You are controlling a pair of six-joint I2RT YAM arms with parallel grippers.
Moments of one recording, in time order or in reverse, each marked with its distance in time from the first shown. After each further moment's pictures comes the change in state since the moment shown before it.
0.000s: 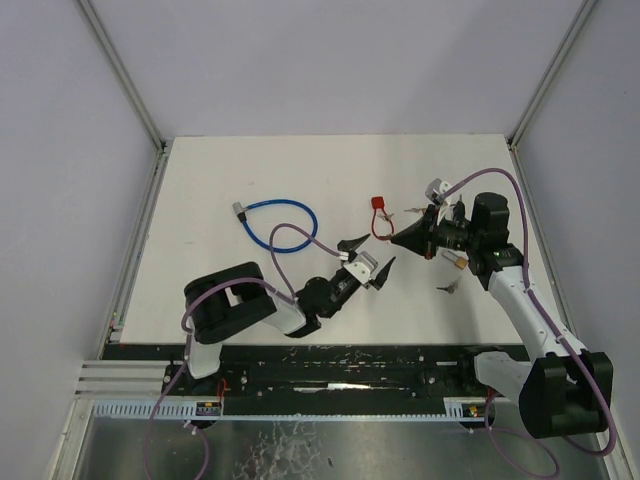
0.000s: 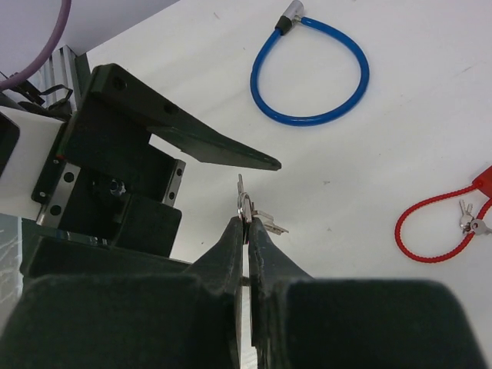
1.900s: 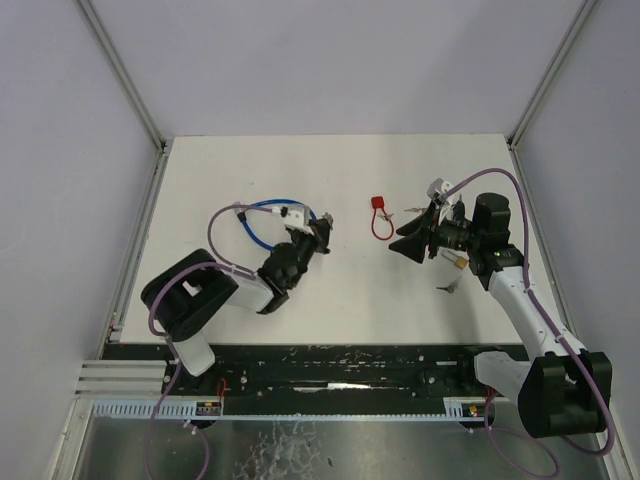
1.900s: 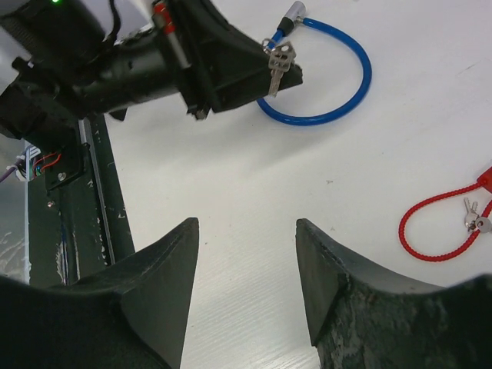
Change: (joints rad) left arm 0.286 -0.155 -0.096 -0.201 -0.066 -0.493; right arm -0.012 0.000 -0.008 0.015 -0.017 0.022
